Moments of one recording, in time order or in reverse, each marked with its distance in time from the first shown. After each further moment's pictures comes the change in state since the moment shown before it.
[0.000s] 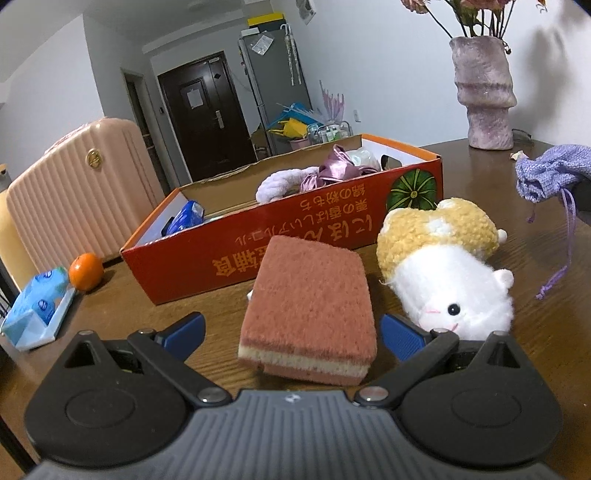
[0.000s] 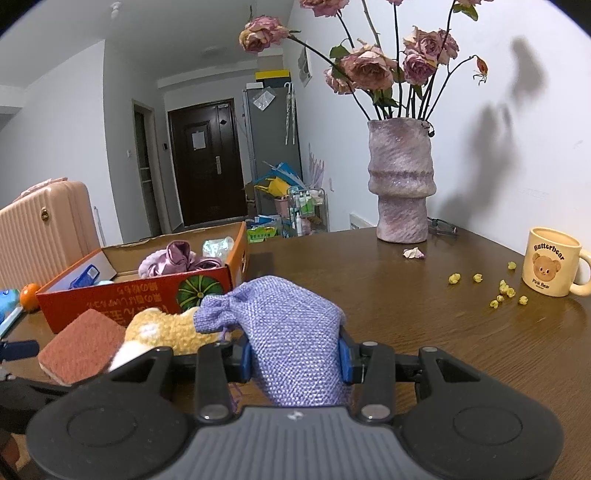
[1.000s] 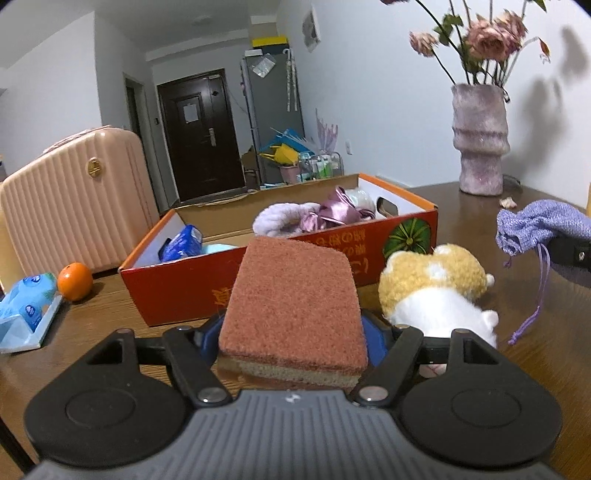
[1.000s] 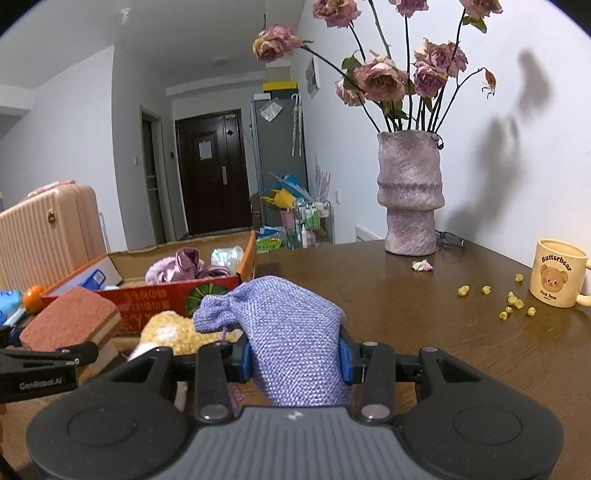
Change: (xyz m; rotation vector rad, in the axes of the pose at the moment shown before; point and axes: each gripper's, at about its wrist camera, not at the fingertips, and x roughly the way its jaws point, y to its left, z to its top) left arm -0.011 0.022 0.010 -0.098 -0.089 -0.072; right arm 0.000 0.009 -0.003 -0.015 -0.053 0.014
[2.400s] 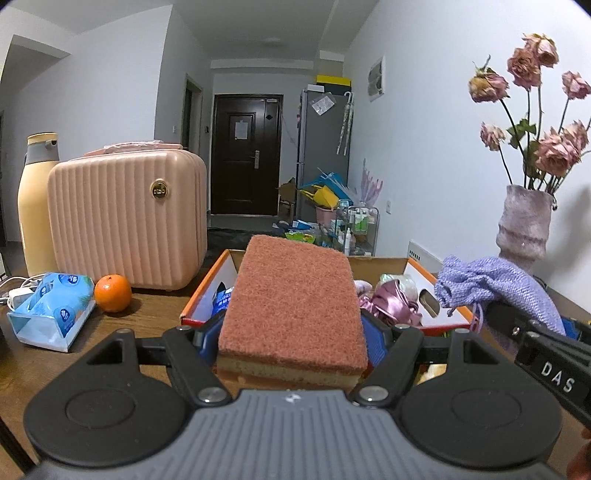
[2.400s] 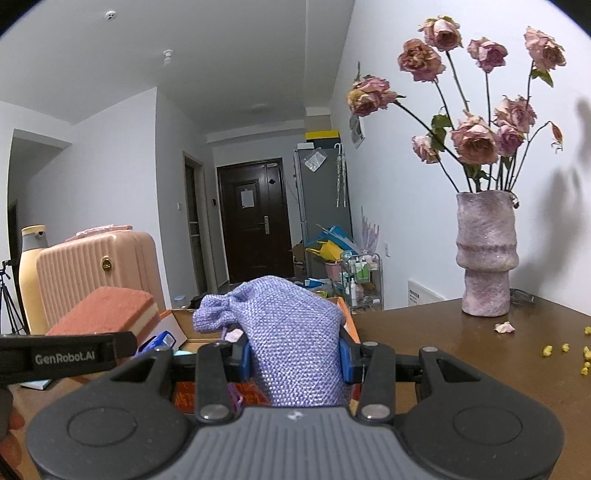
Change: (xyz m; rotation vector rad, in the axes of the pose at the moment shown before) left arm -0.019 0.058 0.044 -0.237 -0.121 0.057; right arm 0.021 0.090 0.030 -0.023 -0.171 0.136
